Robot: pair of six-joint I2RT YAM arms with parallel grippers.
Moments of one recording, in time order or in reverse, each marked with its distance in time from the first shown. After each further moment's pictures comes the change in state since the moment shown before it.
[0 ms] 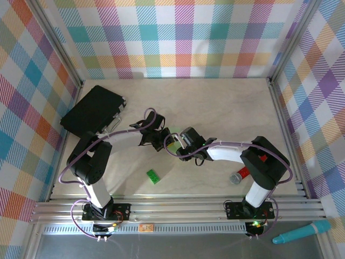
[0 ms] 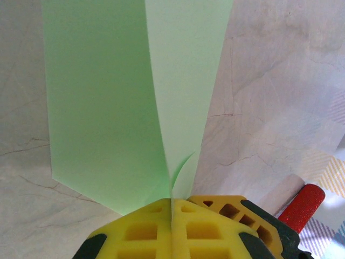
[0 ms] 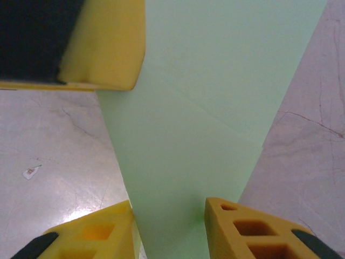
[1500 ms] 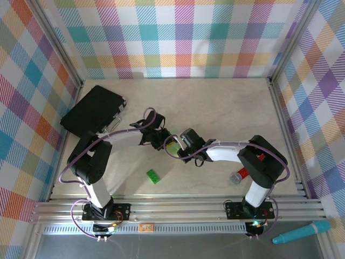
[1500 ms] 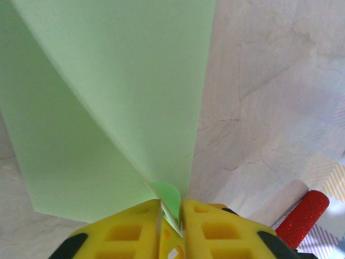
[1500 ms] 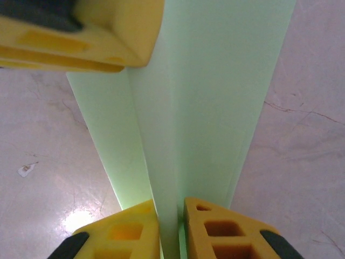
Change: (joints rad) left arm 0.015 0.004 0.011 -0.029 -0.018 -0.008; right arm 0.000 0.027 -0.023 0.053 -0.027 -0.017
